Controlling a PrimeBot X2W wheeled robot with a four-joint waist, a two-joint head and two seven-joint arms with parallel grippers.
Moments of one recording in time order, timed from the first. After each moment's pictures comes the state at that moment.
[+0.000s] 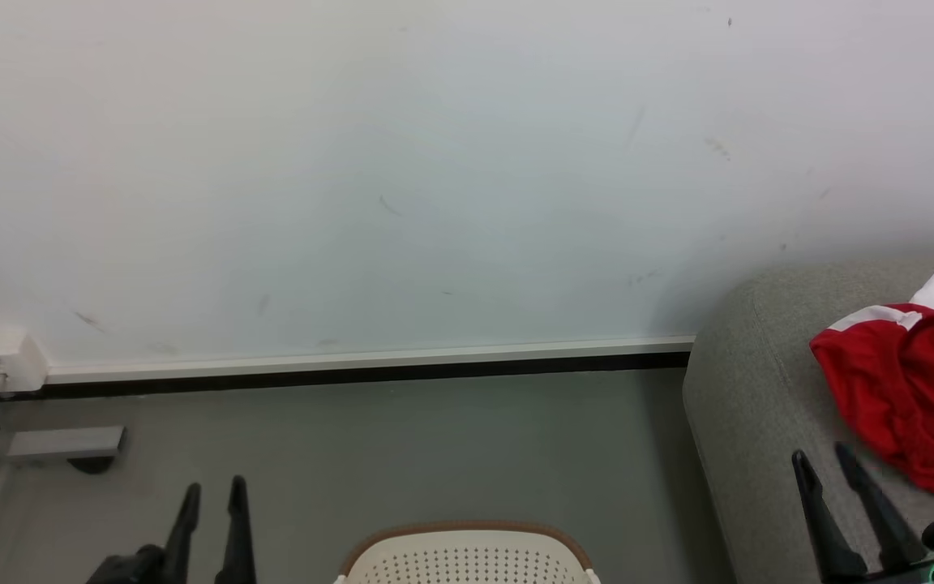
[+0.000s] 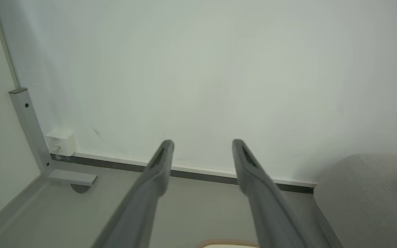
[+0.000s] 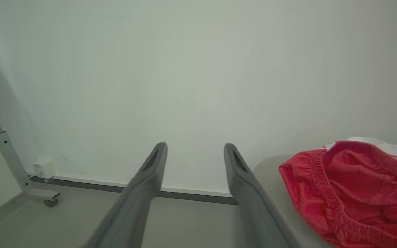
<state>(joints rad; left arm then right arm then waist) 0.00 0.06 0.01 0.22 -0.20 0.03 -0.26 -0.03 -0.27 0.19 0.16 0.43 0.13 -0.26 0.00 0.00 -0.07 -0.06</state>
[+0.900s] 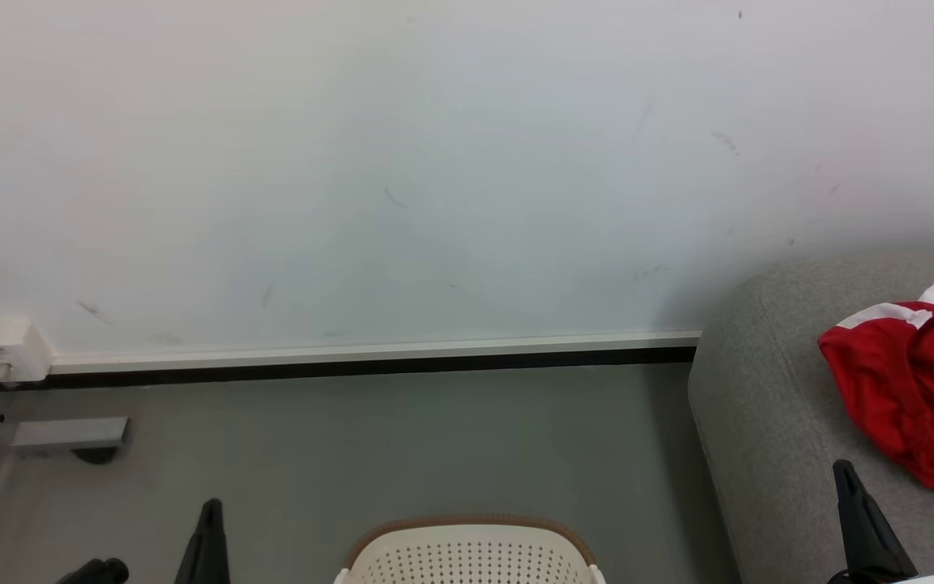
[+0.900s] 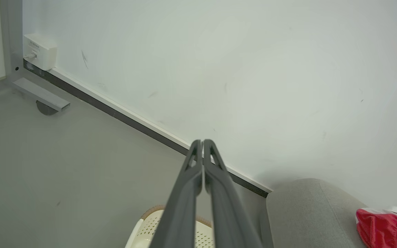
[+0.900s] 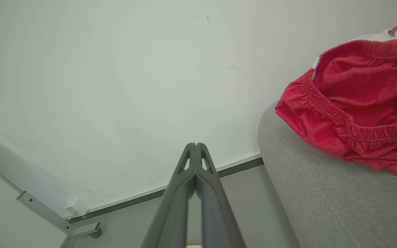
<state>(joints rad) 0.00 0.04 0.04 0.27 -0.59 -0.01 -0.15 -0.01 -0.19 0.12 0.21 0.77 0.13 -0.16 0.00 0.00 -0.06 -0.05</state>
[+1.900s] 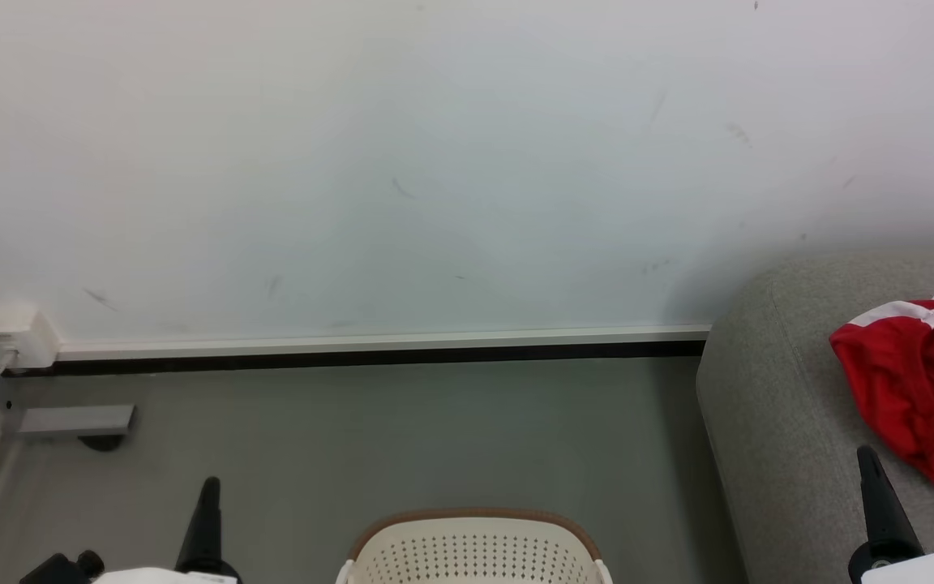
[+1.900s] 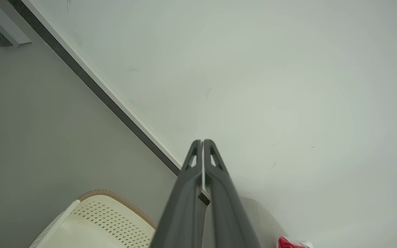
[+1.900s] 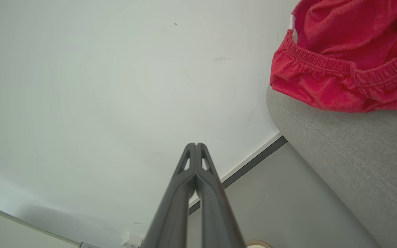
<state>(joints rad) -0.04 0.04 0.07 0.26 -0.99 -0.06 -0.05 -0.05 -0.15 0.04 0.23 1.11 0.13 -0.06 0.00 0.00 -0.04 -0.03</state>
